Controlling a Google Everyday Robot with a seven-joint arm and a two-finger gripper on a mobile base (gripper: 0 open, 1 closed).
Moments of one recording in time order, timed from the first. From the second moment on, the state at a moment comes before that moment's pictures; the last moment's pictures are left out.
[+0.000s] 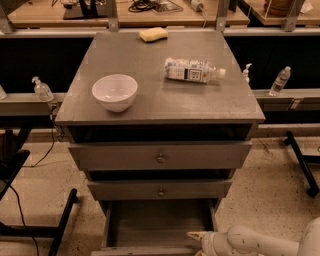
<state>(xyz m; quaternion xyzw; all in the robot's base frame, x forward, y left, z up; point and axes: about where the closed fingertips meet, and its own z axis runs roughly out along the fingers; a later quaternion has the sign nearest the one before) 0.431 -0.155 0.190 -0.72 0.60 0.12 0.32</state>
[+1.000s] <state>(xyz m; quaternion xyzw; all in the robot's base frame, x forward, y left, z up) 0.452 -0.150 0.187 -0.72 0.60 0.12 0.33</state>
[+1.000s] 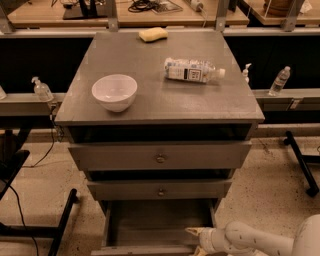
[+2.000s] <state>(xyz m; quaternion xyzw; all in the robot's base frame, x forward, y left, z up) 0.451 -0.150 0.188 -0.72 0.60 0.12 0.33</state>
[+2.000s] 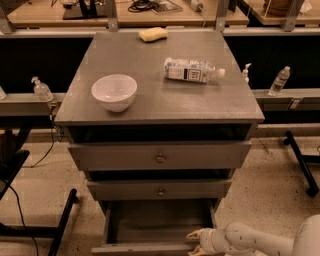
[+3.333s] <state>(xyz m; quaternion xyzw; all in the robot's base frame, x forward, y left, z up) 0.464 -0.110 0.233 -0.72 0.57 0.13 0.38</state>
